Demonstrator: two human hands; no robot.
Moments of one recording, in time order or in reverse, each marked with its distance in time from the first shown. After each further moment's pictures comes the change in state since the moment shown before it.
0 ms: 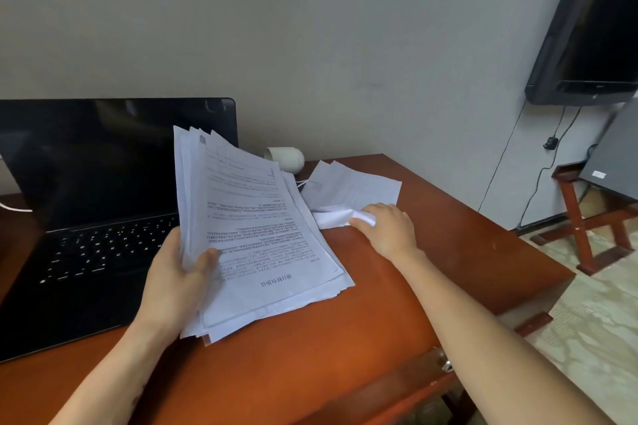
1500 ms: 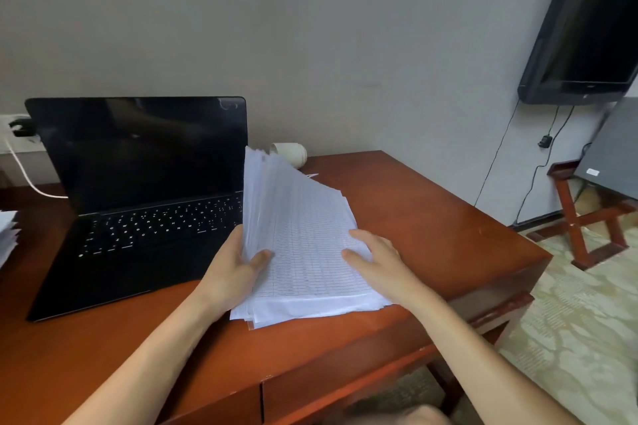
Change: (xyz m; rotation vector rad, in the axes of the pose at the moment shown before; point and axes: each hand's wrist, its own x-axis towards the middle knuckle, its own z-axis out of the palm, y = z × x) left_hand -0.032 0.011 0.024 -0.027 -0.343 -0.041; right_hand -0.126 -0.063 -0.072 0.581 -0.403 0.205
